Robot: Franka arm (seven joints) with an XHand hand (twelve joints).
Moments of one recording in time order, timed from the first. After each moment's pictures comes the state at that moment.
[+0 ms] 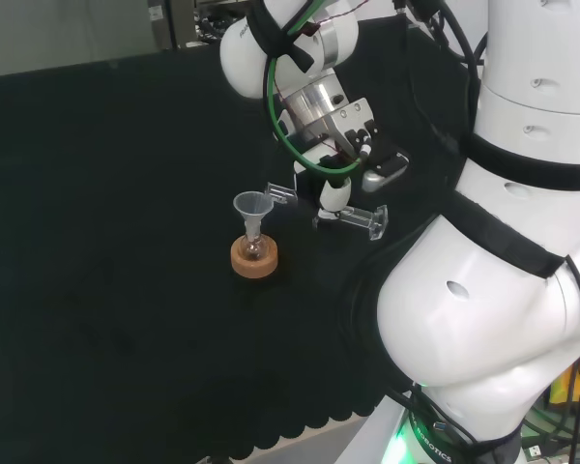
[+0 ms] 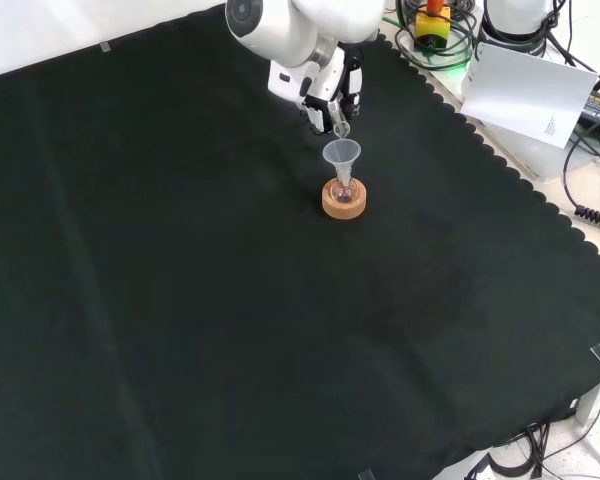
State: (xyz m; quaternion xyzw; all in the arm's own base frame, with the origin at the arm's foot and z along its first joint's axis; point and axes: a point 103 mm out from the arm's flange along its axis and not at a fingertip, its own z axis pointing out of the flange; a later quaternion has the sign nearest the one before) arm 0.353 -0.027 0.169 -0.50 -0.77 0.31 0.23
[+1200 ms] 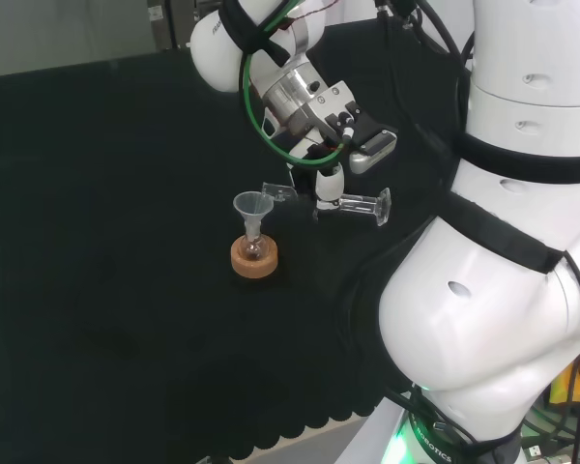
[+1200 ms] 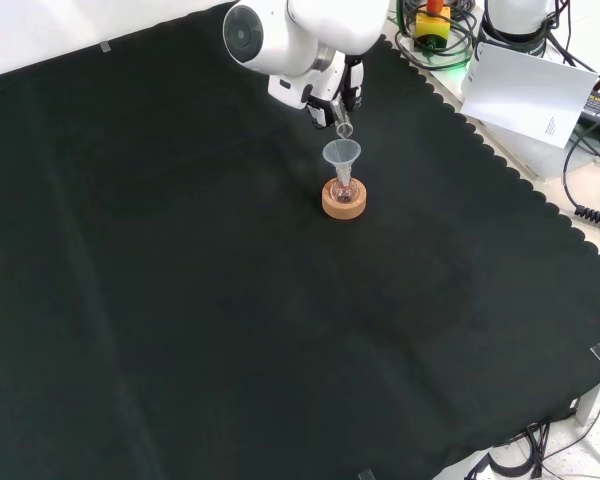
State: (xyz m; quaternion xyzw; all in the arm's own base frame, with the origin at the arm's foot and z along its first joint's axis) arm 0.358 -0.018 0.196 -0.50 -0.74 0.40 0.22
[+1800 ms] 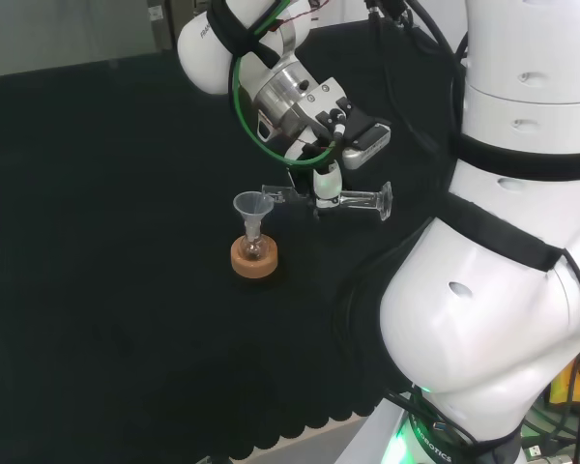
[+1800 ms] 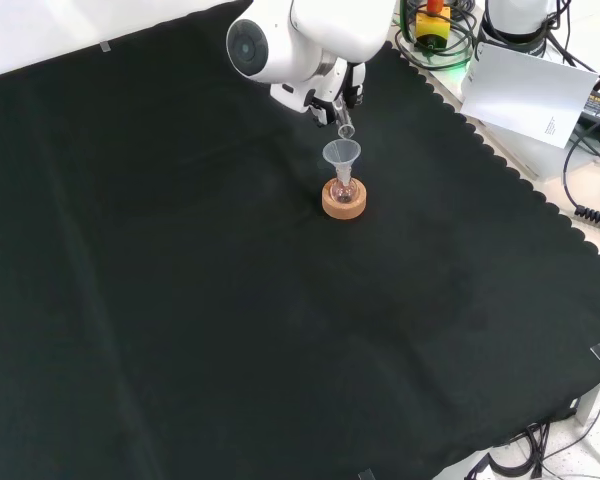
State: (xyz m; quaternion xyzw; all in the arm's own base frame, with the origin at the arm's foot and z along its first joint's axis) arm 0.358 -0.013 0.204 -0.50 -0.72 0.44 0.21
